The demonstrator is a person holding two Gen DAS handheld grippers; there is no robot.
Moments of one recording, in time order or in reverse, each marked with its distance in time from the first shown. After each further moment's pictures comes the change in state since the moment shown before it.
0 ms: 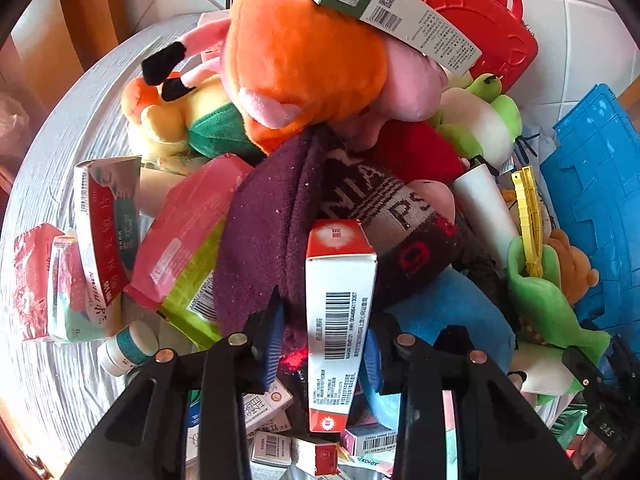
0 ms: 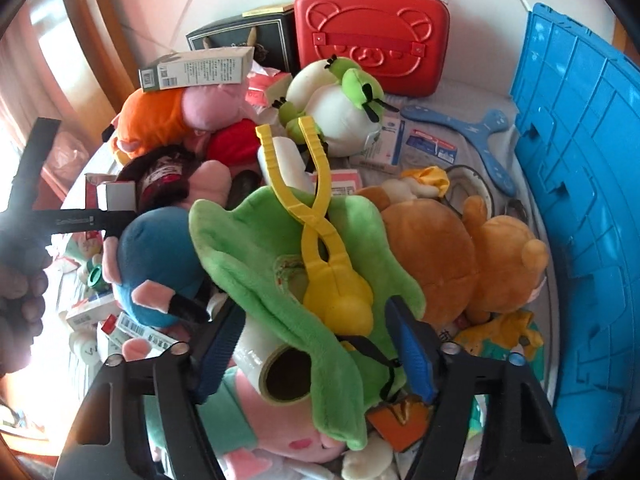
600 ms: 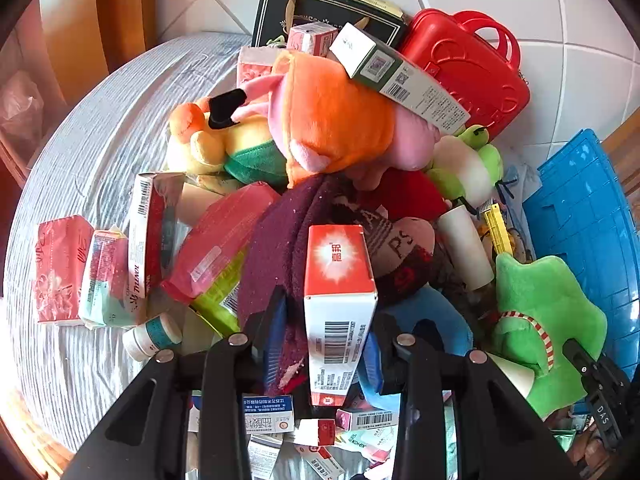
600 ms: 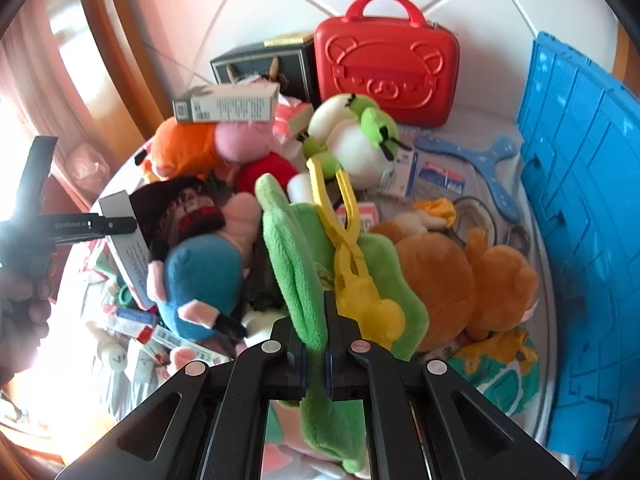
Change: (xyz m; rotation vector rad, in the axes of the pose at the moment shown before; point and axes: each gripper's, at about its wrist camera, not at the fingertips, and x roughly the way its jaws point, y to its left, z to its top) left arm -0.055 0.024 0.002 -0.078 -0.089 -0.047; right arm -0.046 0.009 0.012 -0.015 -0.102 0.060
